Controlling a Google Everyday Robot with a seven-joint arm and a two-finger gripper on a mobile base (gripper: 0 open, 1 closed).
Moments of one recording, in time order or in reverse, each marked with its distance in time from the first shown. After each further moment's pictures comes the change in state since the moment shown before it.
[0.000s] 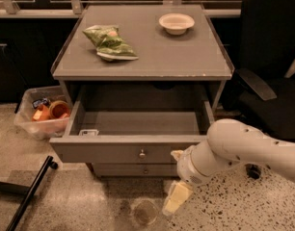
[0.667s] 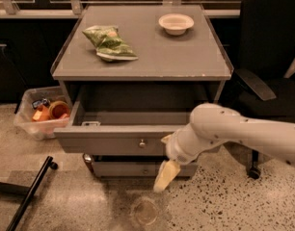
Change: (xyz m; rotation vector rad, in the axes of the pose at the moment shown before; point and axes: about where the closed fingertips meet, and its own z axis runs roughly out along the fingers) arm -0.030 -0.062 0.027 0.026 0.003 -0.037
